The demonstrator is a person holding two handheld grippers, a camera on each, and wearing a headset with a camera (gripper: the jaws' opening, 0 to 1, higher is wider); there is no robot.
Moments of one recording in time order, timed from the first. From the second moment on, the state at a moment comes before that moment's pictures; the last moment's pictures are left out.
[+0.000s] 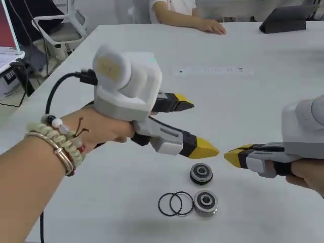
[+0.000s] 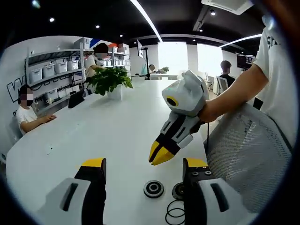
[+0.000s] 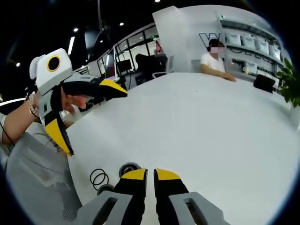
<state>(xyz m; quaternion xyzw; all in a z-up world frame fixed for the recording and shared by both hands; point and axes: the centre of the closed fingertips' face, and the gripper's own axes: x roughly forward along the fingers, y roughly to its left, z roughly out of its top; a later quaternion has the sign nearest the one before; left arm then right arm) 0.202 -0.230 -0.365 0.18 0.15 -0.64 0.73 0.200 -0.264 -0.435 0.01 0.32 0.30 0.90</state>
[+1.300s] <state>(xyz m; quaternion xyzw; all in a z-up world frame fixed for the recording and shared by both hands) 0.192 -0.227 -0.460 0.19 0.21 -0.62 0.74 0.183 -0.251 -0.464 -0.05 0.36 0.35 0.87</state>
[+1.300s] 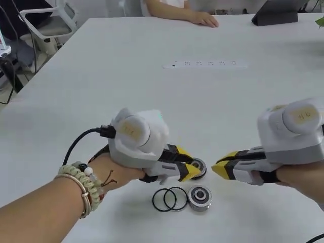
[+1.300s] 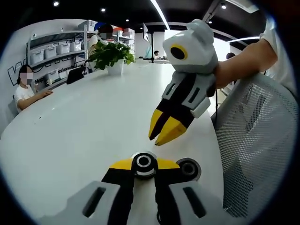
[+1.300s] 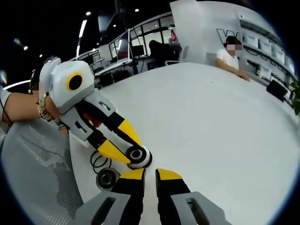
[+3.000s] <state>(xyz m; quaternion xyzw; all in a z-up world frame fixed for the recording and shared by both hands) 0.185 -0.230 -0.460 0.19 0.20 -0.63 0.73 0.172 -0.230 -0.478 -0.09 0.34 0.39 0.85</state>
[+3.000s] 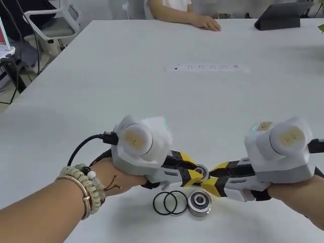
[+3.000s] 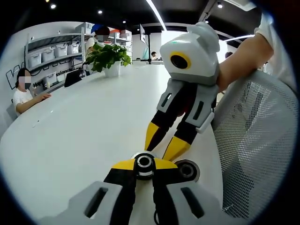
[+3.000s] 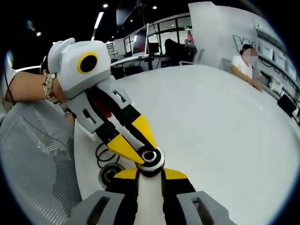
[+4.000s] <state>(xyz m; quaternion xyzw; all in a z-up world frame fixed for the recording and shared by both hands) 0.184 -0.229 -0.460 0.20 0.20 -0.62 0.73 0.184 -0.243 -0.468 0.01 0.36 0.33 0.87</state>
